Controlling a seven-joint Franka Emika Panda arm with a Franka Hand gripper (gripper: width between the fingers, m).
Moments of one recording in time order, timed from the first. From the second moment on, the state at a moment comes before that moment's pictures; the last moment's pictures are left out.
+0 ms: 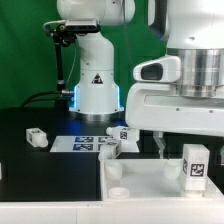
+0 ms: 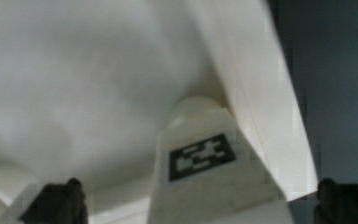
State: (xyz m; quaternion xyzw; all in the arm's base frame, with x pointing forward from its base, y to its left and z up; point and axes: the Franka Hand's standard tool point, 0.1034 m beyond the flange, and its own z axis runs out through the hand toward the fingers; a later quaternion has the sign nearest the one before) arm 0.637 0.110 0.079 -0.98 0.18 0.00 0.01
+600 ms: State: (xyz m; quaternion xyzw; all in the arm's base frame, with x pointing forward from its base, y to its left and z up) arm 0.636 0.111 0.079 -0.96 0.29 0.00 0.01
